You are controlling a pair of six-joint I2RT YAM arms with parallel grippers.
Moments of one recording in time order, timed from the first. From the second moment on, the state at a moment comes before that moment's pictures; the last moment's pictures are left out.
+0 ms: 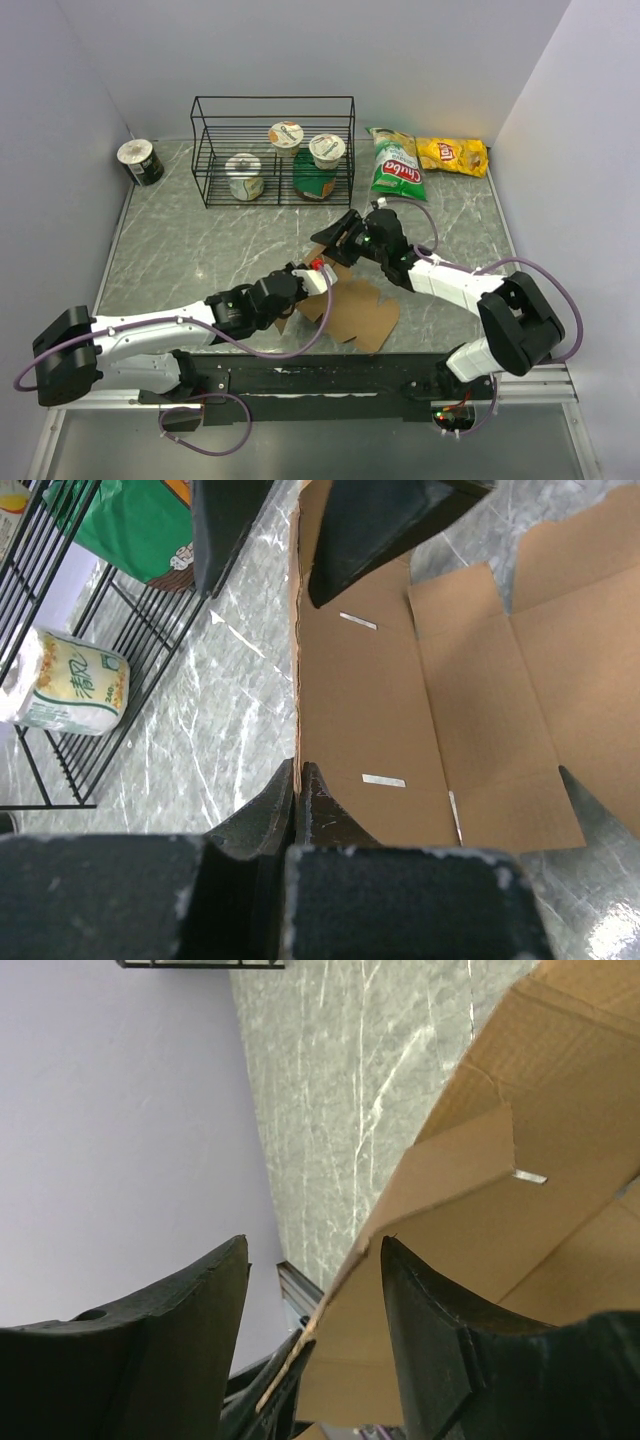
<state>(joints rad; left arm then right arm) -1.13 1.15 0.64 0.04 -0.52 0.34 0.60 1.43 0.73 0.27 -0.22 1.30</state>
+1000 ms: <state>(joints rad) -0.97 0.88 0.70 -0.03 -0.34 0.22 0.61 1.48 0.77 0.23 -0.13 1.26</state>
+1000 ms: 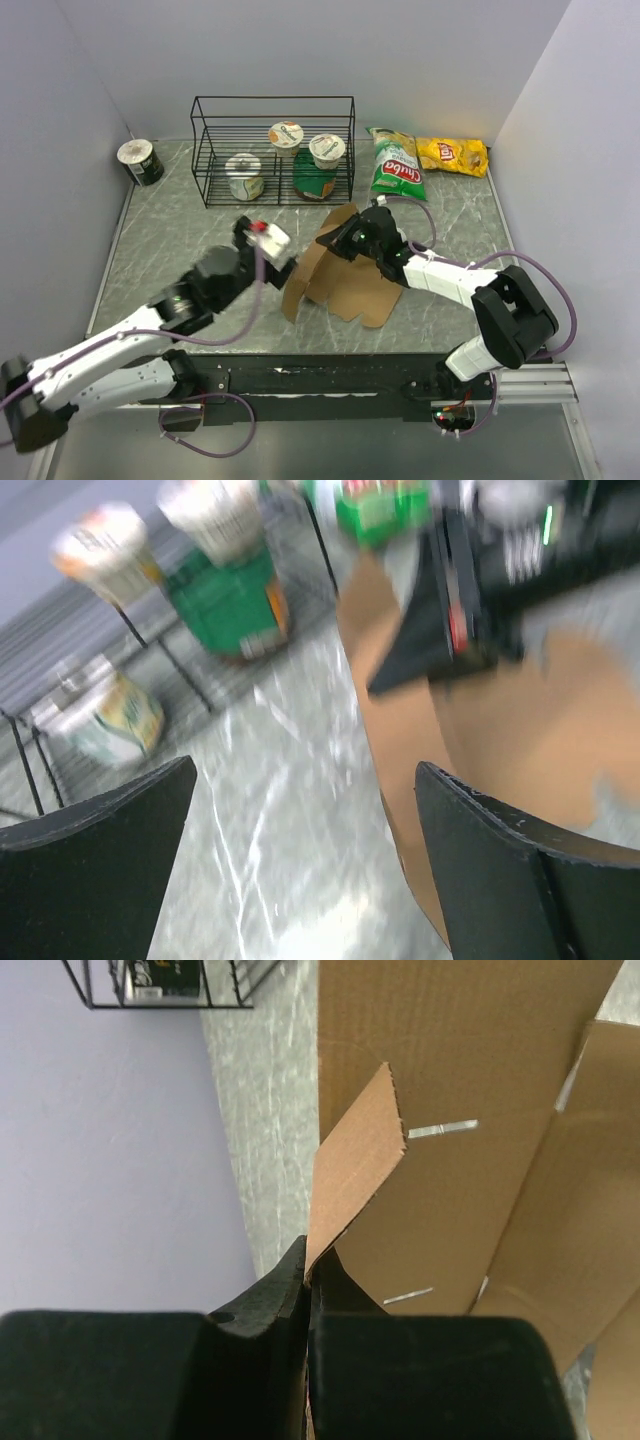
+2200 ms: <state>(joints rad) -0.92 1.23 0.79 -0.07 -0.14 0.36 0.59 1.43 0.81 0.18 -0.17 1.26</state>
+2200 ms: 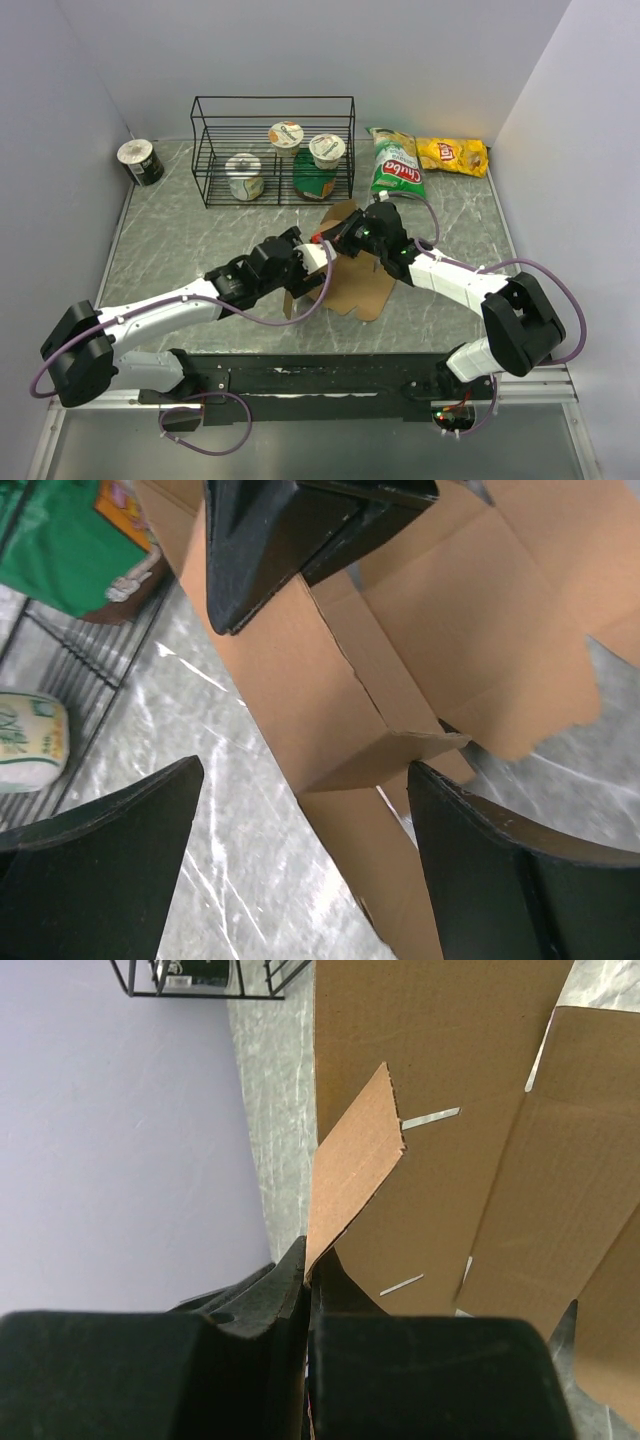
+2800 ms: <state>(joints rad) -1.01 1.29 0.69 0.26 -0.40 0.47 0.58 1.43 0.81 0.22 -0.20 1.28</state>
